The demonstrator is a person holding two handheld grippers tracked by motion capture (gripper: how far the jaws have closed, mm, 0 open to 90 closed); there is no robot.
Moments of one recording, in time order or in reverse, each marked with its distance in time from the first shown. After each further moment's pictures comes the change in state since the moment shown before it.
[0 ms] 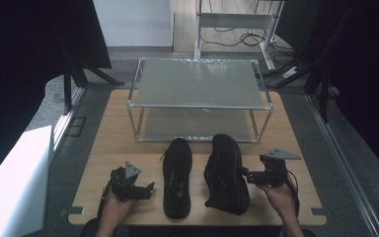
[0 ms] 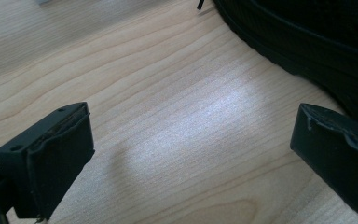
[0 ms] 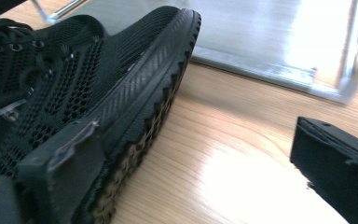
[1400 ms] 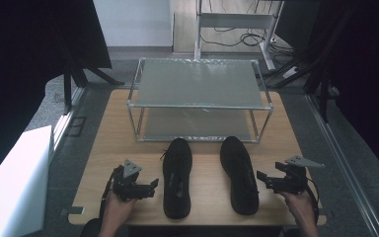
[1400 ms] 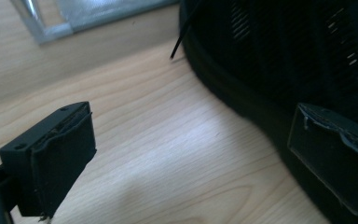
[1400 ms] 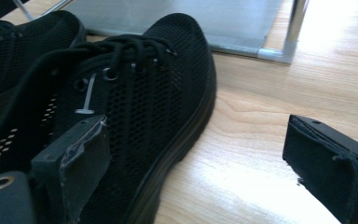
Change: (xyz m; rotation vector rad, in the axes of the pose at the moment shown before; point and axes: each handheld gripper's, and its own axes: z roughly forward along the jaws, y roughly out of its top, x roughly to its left) left arm -0.015 0.018 -0.025 -0.115 -0.051 -0.064; right arm -0.037 -0.027 -0.031 -0.013 0.014 0.080
